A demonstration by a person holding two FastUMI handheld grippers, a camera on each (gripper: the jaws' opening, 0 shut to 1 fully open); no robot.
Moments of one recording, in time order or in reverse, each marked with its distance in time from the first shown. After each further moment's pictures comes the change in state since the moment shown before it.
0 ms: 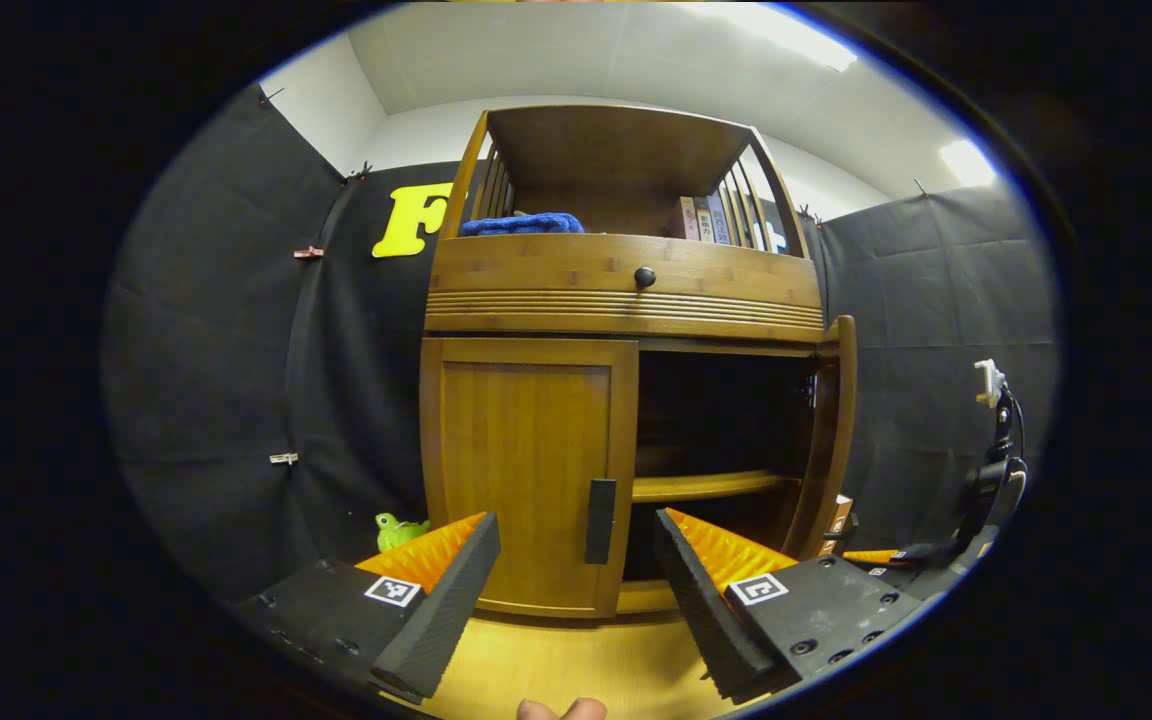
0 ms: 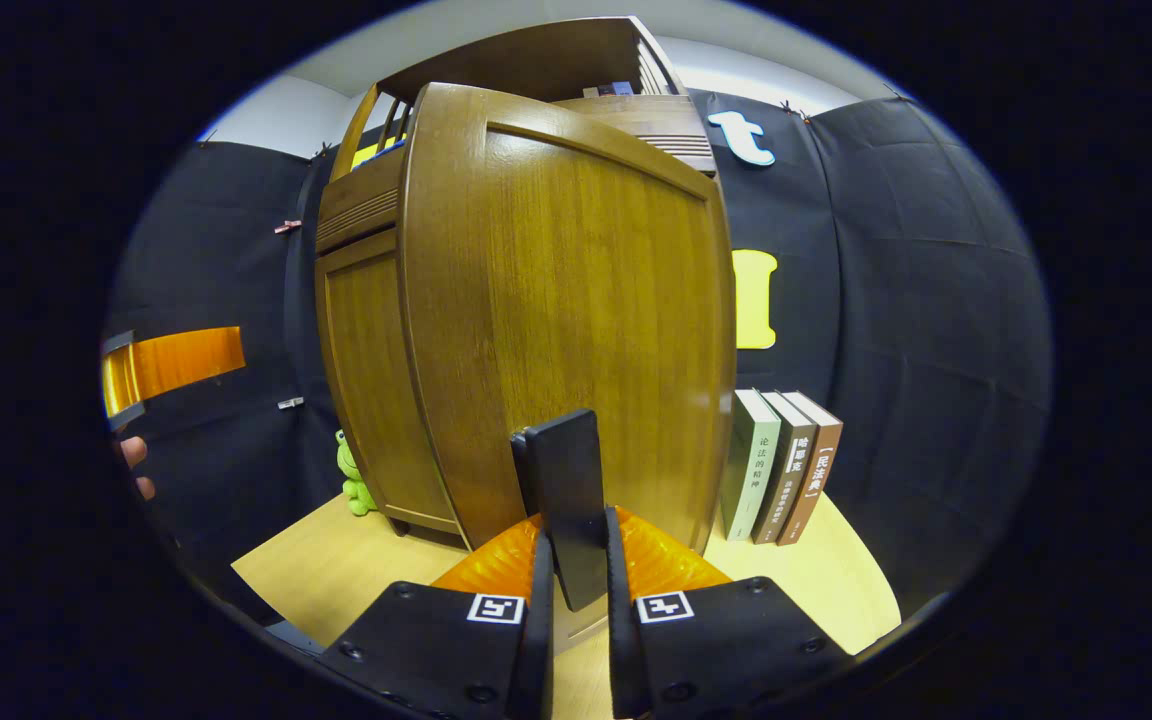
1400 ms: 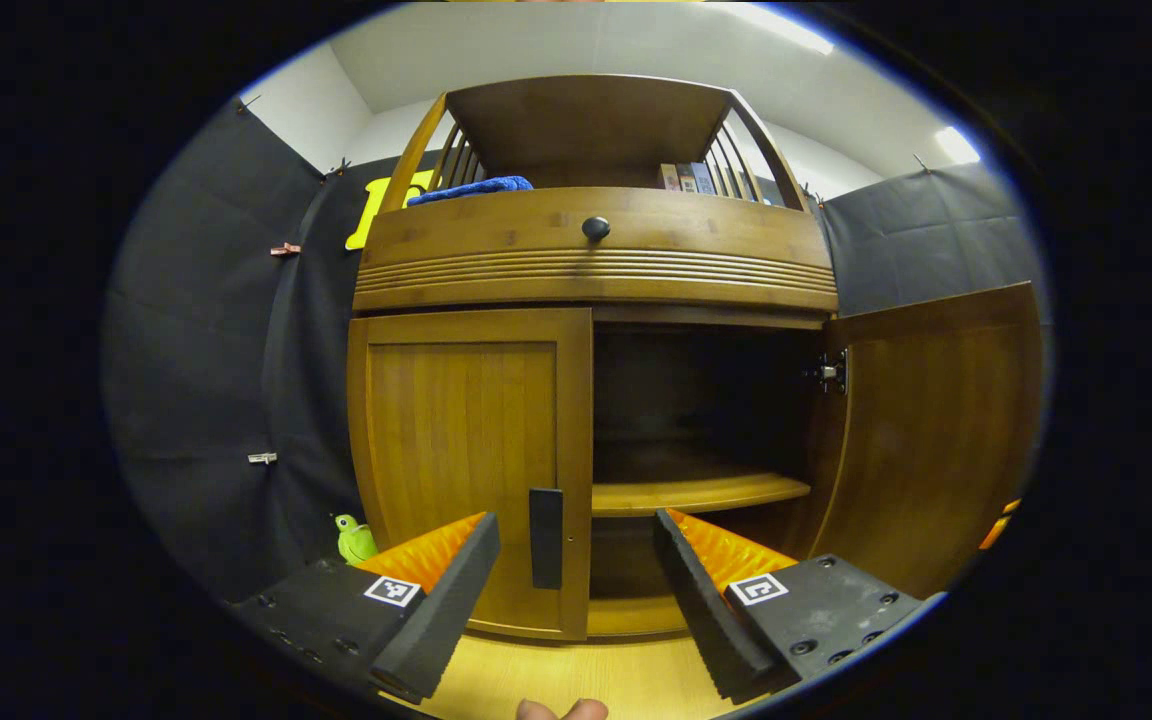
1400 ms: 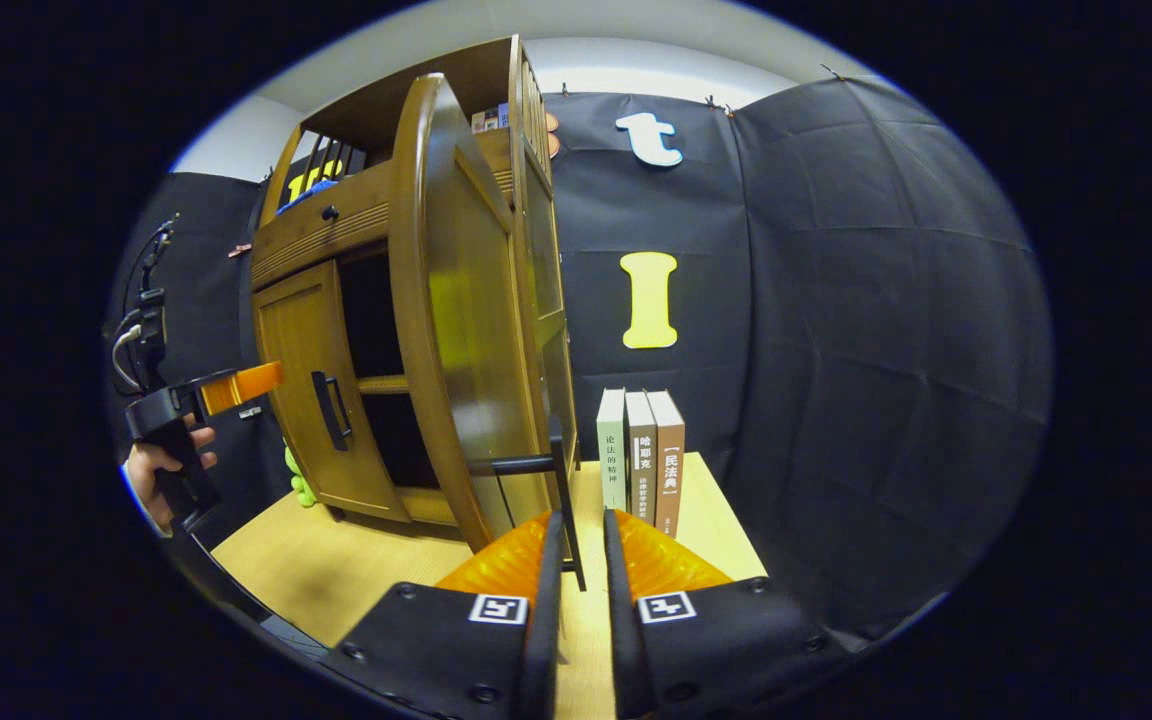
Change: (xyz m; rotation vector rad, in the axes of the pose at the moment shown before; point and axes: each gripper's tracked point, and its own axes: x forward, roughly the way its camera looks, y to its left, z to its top) left arm 0.089 -0.047 -0.028 0.035 0.020 0.035; right arm -0.075 -0.184 0.023 0.006 -0.017 -0.152
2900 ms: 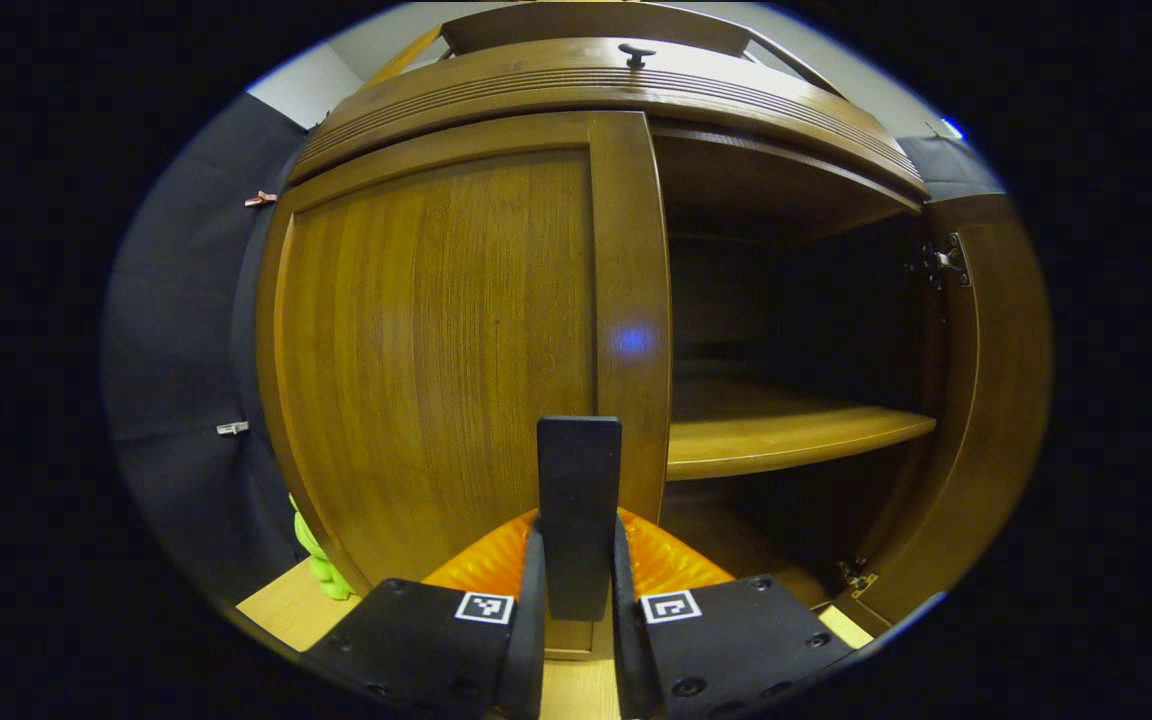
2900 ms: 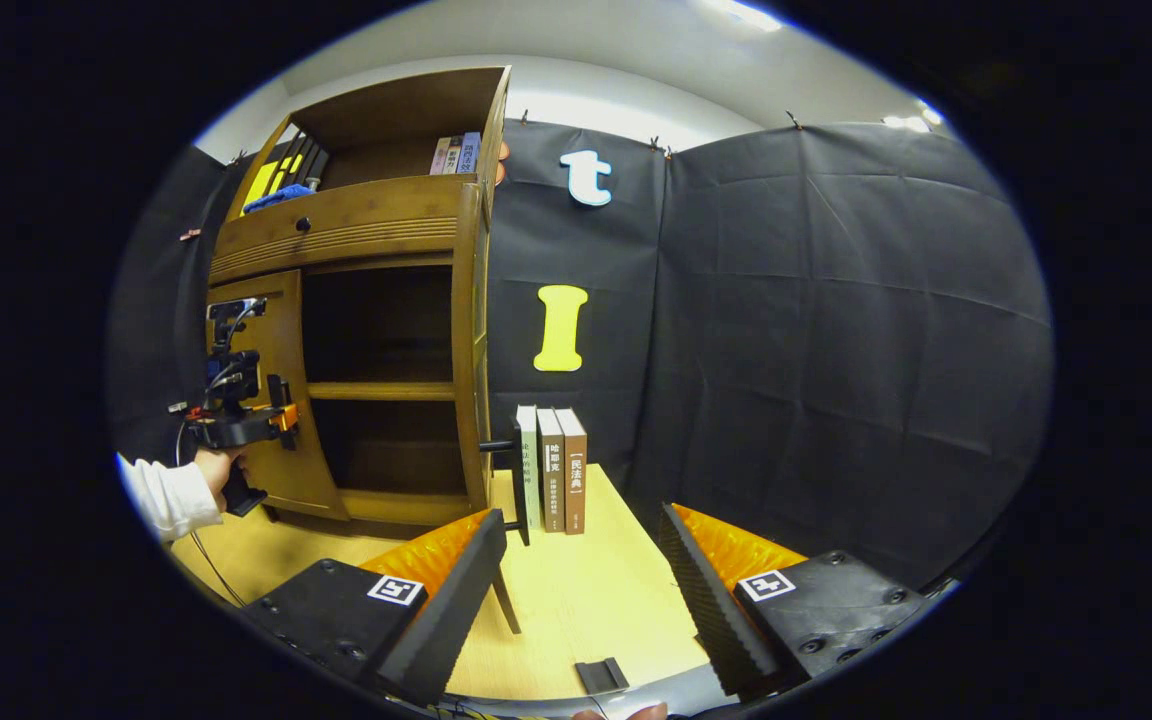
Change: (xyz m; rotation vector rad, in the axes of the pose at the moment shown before) left arm 0.137 0.031 -0.095 0.013 0.129 0.004; right arm -0.097 -0.004 0.024 -0.044 -0.074 -0.264
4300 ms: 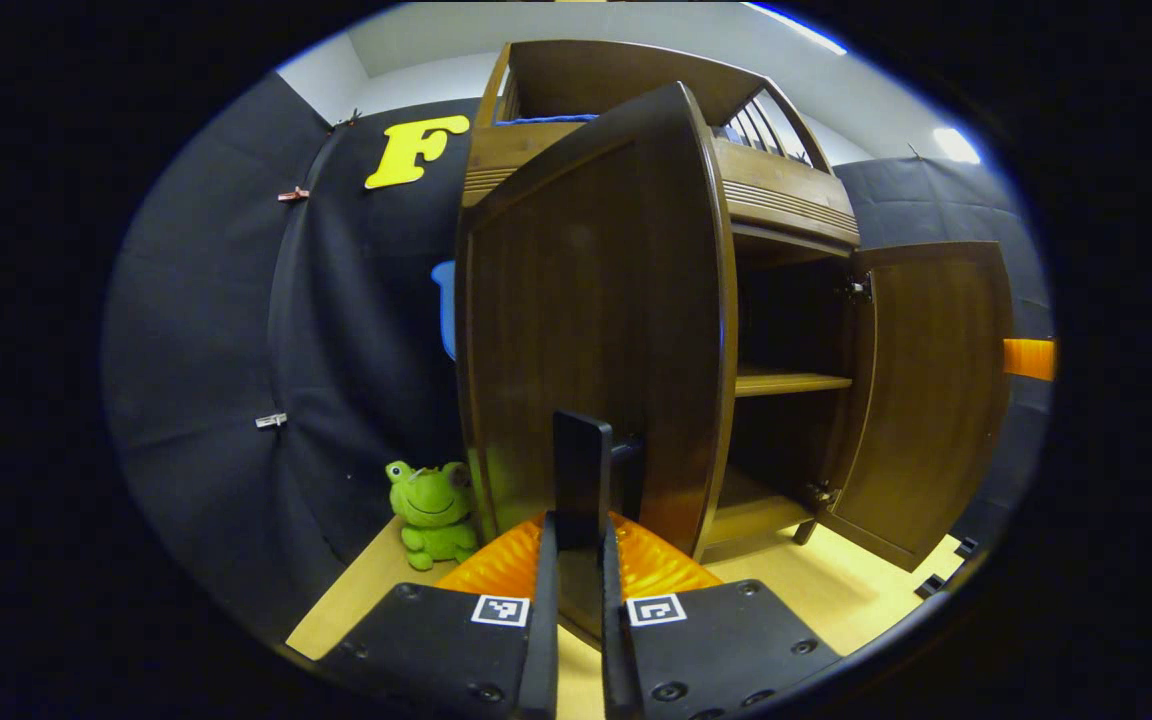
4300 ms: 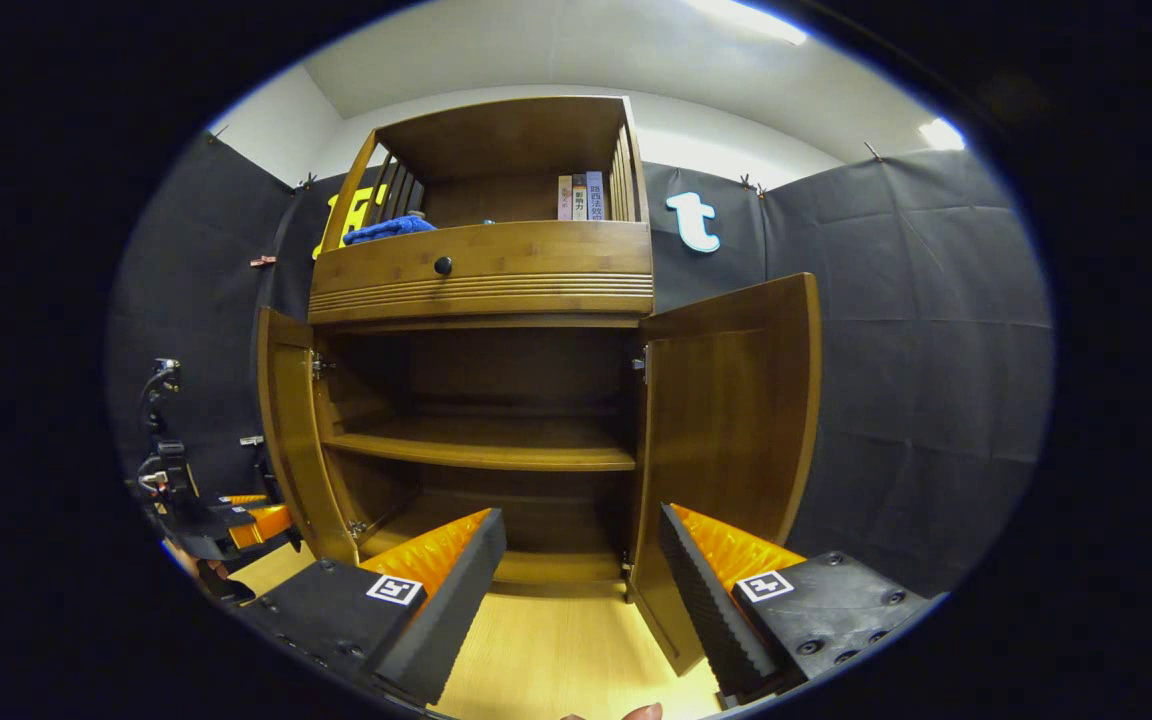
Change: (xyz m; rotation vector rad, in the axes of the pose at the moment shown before) left arm -0.185 0.141 -0.029 0.000 0.019 -0.097; right arm 0.000 0.205 0.046 0.024 -0.125 0.233
